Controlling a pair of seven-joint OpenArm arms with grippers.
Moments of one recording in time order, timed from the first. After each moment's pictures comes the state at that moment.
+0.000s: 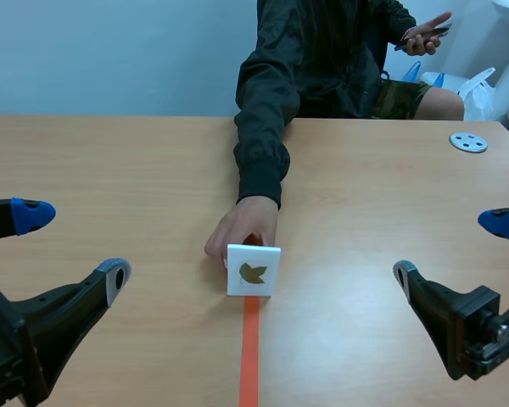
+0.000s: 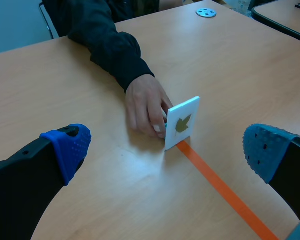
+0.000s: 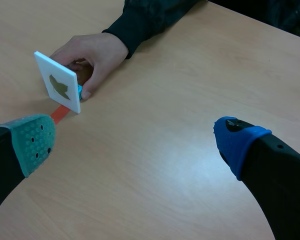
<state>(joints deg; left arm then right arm) 48.0 -31.3 -8.6 119.6 -21.5 -26.8 -7.4 -45.5 28.0 12.8 114.4 14.9 24.2 5.0</state>
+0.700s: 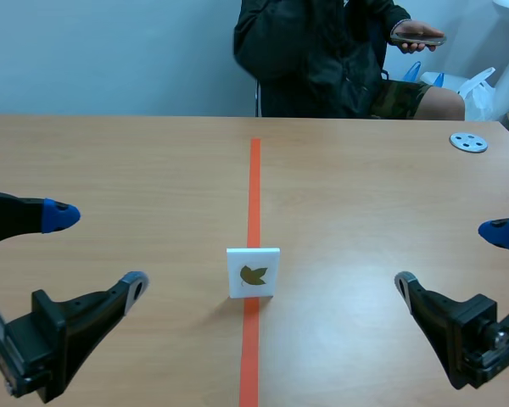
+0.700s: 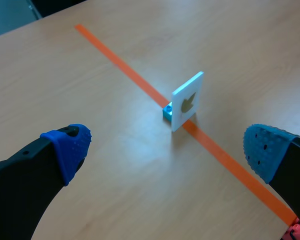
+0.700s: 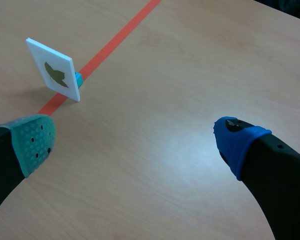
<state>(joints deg) 40.7 -31.3 -5.8 119.4 -18.3 -29.6 3.6 -45.5 28.0 12.8 114.4 14.9 24.2 1.7</state>
